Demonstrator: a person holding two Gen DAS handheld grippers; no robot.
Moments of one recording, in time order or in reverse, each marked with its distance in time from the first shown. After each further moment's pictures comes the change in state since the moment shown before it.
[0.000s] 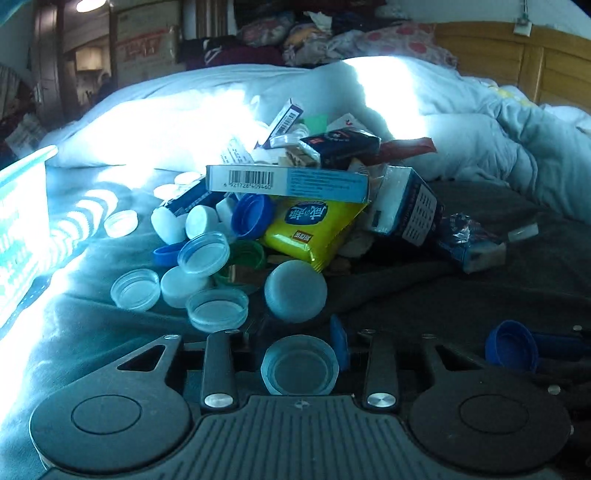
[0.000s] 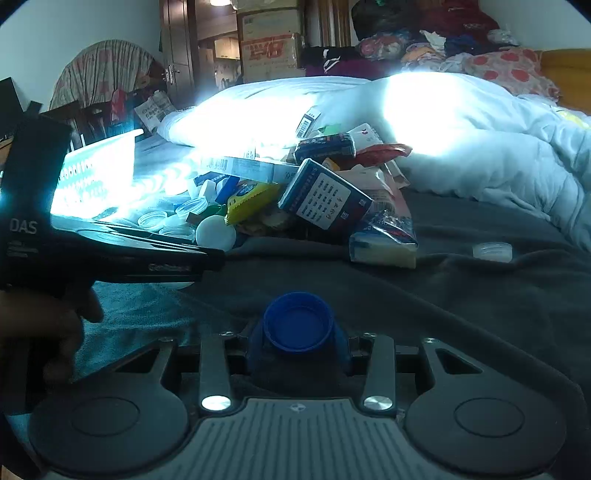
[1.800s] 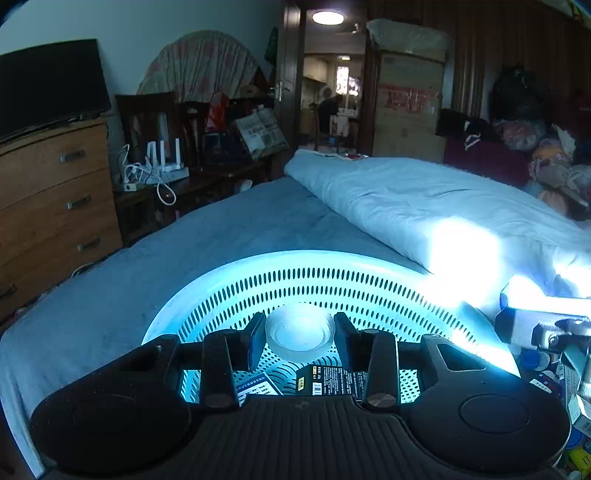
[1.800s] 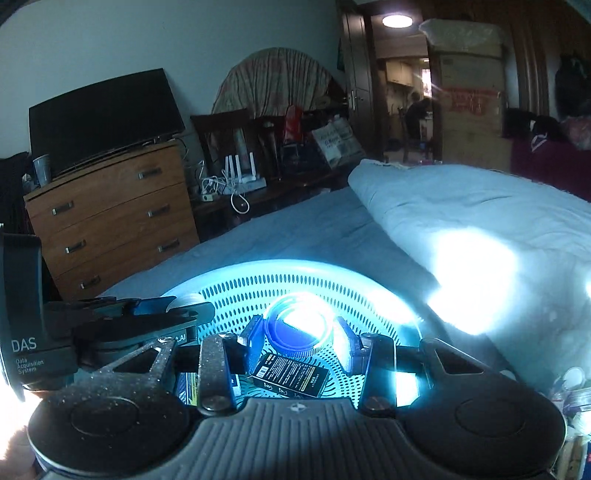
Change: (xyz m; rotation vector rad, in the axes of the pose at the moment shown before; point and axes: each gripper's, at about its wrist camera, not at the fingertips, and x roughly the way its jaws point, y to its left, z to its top) left arm -0.162 0.309 0.083 -0.463 -0.148 0.553; right arm 0.078 0.285 0.283 -0.288 -0.041 0.490
